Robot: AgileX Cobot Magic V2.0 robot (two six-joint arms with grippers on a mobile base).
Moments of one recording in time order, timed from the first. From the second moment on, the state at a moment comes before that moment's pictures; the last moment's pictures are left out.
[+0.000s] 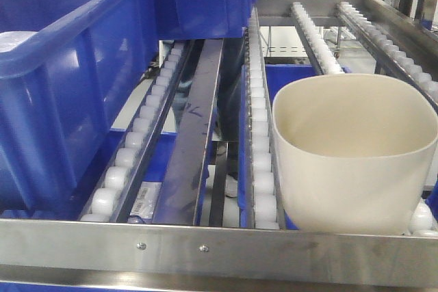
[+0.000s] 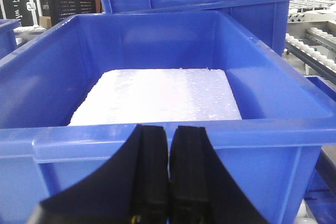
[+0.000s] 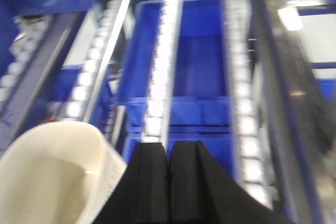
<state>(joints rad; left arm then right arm) -0.15 -0.01 0.01 -0.07 0.01 0.10 0.06 0.41 -0.48 -0.02 0.43 0.20</state>
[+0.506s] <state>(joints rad) -0.15 -0.01 0.01 -0.07 0.01 0.10 0.05 0.38 -0.48 -0.02 0.47 0.20</state>
